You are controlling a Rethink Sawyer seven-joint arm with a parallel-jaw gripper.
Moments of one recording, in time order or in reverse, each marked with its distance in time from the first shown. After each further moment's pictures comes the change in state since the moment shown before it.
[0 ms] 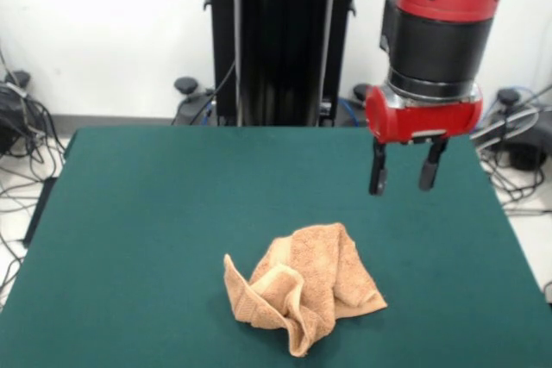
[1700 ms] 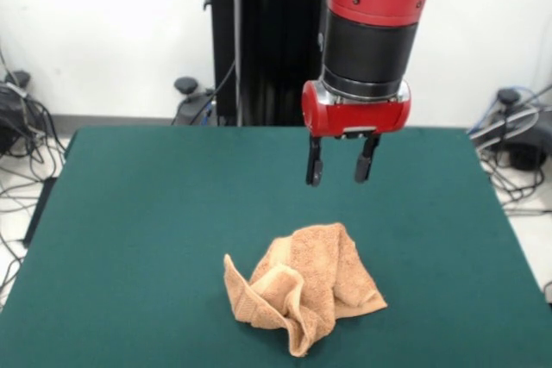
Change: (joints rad) arm -0.076 -0.005 0.000 0.057 -0.073 -0.001 0.000
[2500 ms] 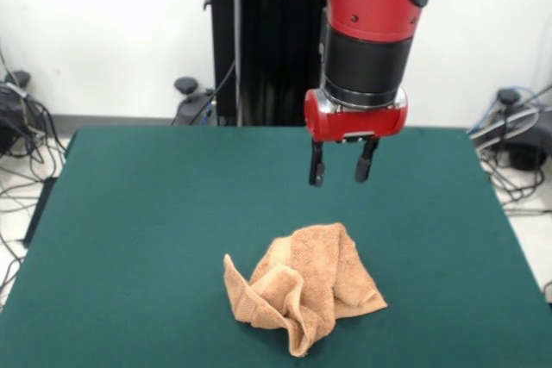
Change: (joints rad) arm -0.002 0.028 0.000 0.030 0.000 -0.024 0.000
